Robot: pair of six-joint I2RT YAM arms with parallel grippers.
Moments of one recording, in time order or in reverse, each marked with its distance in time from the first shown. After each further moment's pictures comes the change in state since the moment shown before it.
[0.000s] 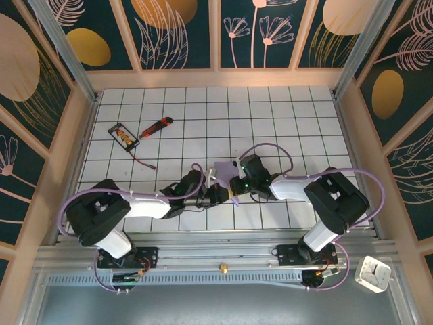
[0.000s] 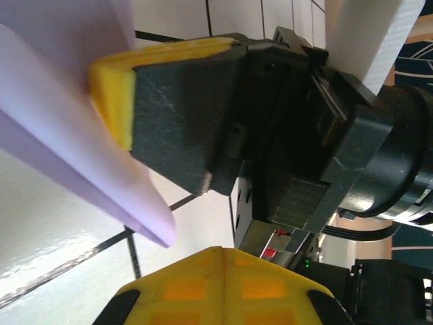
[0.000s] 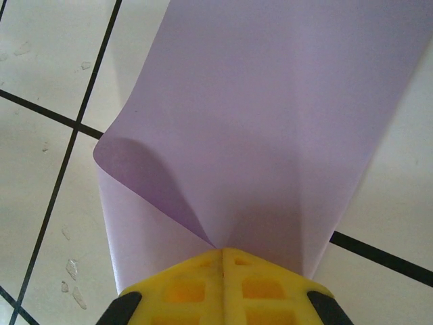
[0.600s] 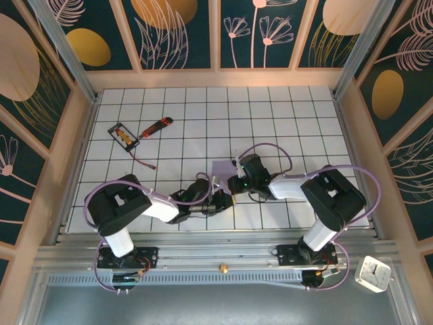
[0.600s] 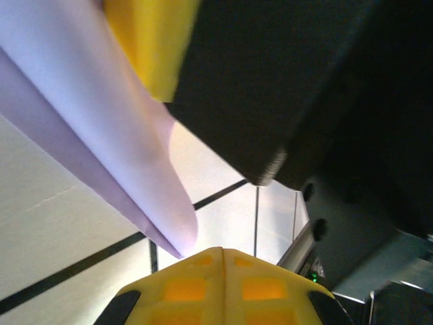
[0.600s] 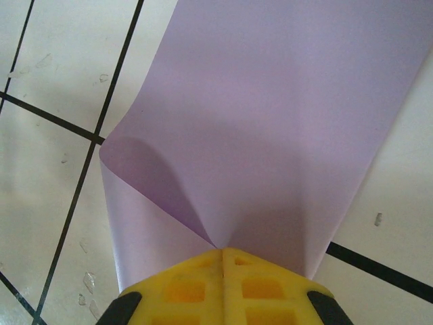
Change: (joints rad) left arm -0.059 0.158 -0.014 0.148 -0.061 -0.149; right arm -0.008 0.033 0.000 0.061 -0.048 0.018
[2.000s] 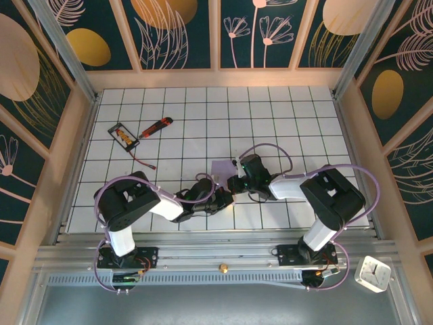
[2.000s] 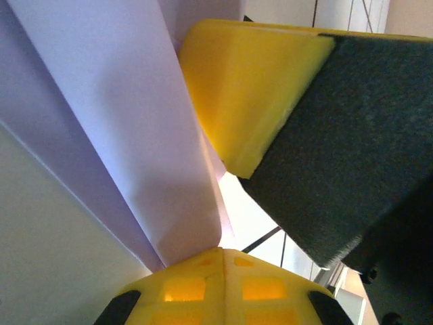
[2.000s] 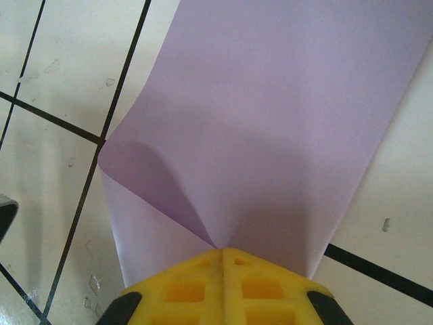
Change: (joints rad) left arm 0.002 0.073 0.040 -0.005 -0.084 -0.058; right arm -0.005 0.005 -0.013 0.033 -0.015 0.011
